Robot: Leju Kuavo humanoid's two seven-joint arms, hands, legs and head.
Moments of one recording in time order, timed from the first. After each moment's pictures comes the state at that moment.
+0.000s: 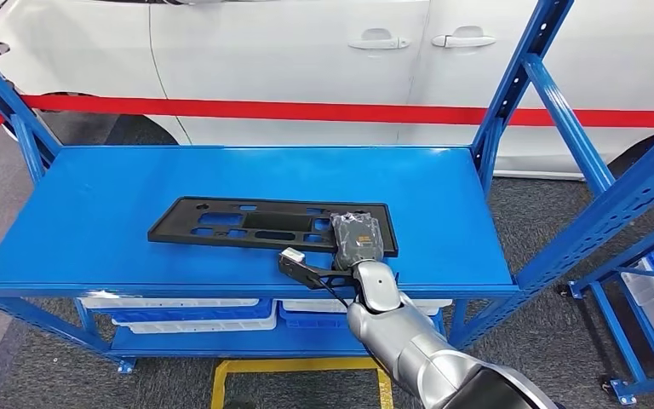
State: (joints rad) left arm -0.15 -0.15 0.09 -0.22 -0.80 -0.09 -0.30; right arm -0.79 0.29 0.74 -0.34 1.01 -0.55 0.03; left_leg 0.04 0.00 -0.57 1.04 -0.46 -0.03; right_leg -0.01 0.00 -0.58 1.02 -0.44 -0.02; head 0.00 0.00
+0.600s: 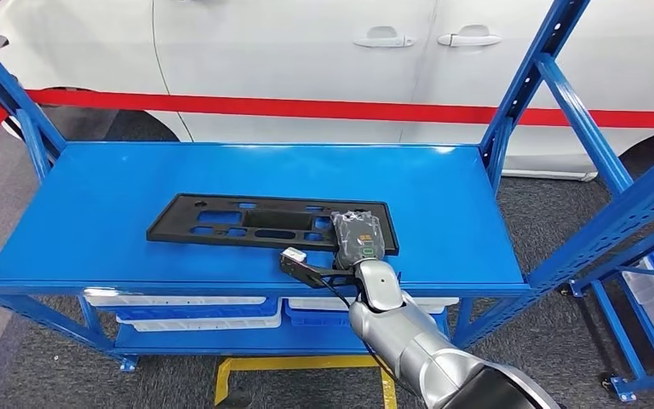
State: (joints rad) left arm -0.16 -0.15 0.09 -0.22 -0.77 -0.09 -0.32; right arm -0.79 0.28 0.72 -0.34 1.03 -0.58 0.01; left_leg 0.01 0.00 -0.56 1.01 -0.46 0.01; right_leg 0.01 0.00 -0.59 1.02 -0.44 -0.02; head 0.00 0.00
